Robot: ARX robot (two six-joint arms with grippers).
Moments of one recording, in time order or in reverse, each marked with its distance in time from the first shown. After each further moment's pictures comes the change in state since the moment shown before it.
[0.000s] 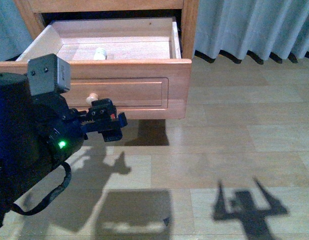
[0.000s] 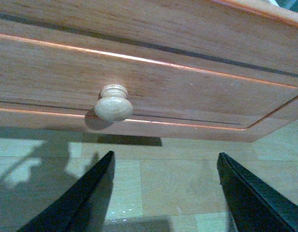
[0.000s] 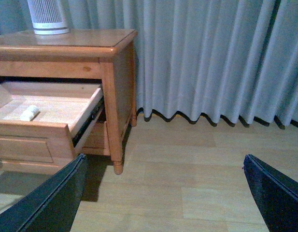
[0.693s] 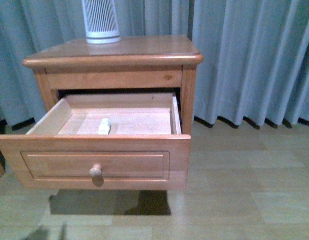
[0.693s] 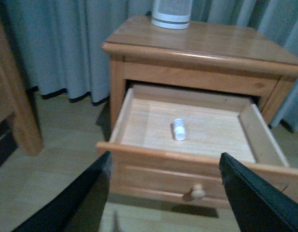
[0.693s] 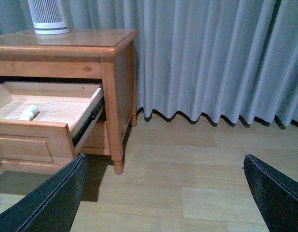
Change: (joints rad) left arm 0.162 -1.288 -0.272 -0.734 -0.135 0.230; right arm 0.000 0.000 0.000 0.000 0.000 0.000
